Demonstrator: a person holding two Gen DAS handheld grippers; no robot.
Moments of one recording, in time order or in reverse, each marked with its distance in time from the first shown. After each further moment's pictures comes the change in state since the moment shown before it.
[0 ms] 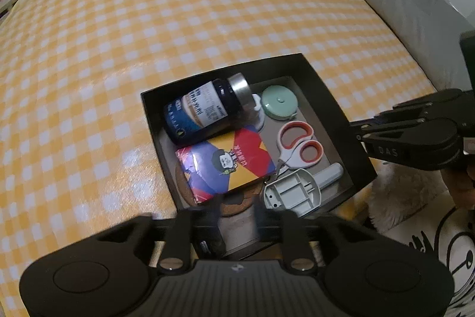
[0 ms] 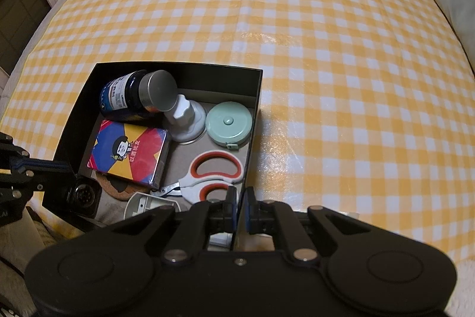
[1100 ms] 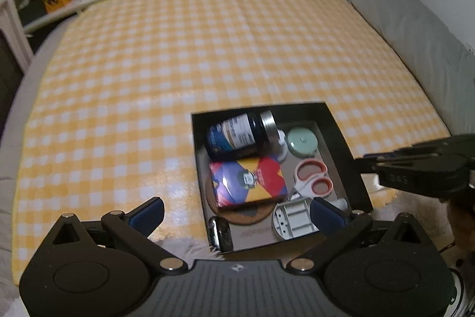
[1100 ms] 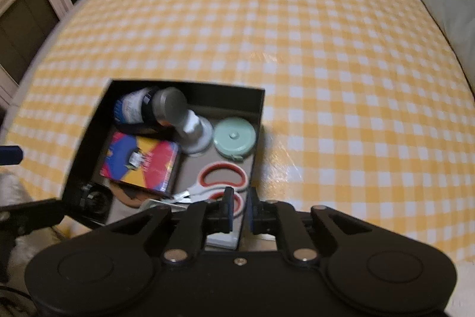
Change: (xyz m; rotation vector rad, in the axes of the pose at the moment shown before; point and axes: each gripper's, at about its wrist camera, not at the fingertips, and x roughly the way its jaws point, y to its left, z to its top) left arm -0.059 -0.020 -0.022 -0.174 -0.196 0.171; right arm -0.030 0.001 -0.003 0.006 -0.090 0.026
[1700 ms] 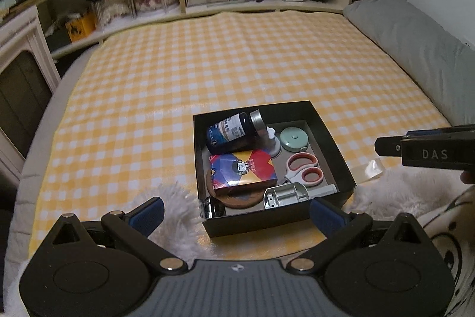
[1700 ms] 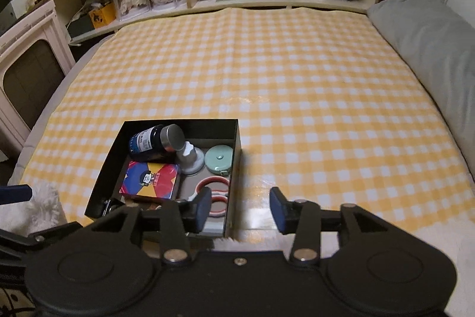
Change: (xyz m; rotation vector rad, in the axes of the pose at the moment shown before) left arm -0.045 -0.036 -0.054 0.044 -0.130 0.089; right arm -0.084 -0.015 -0.053 0.090 -0.232 -0.052
